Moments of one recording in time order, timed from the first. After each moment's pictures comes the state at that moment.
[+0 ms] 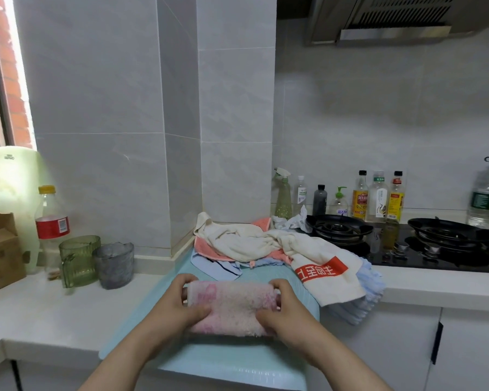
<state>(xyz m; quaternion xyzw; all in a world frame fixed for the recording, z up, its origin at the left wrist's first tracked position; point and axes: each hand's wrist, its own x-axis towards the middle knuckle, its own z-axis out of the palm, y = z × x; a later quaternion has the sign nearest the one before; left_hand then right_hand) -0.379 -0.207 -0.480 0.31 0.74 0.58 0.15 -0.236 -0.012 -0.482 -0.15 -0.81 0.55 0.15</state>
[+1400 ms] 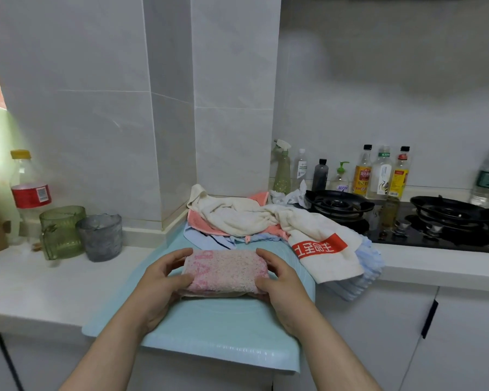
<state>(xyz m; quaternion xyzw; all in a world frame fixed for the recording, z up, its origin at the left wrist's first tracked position) -0.390 -0.190 -0.490 0.20 0.62 0.73 0.19 -0.269 0.005 -0.507 -0.14 -0.68 0.68 0.24</state>
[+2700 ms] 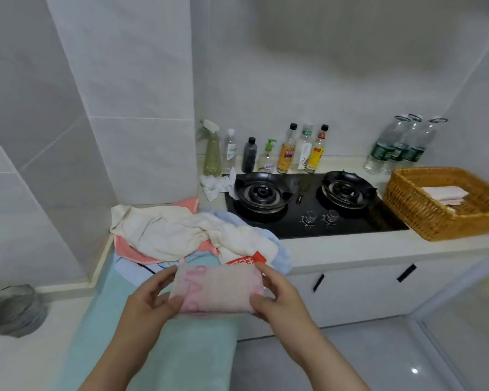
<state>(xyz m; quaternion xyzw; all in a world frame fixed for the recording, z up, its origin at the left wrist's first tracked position) -0.344 -0.121 -0.299 0.23 0.69 0.63 0.29 -0.175 0.039 -0.285 -0.35 -0.63 0.66 0.19</state>
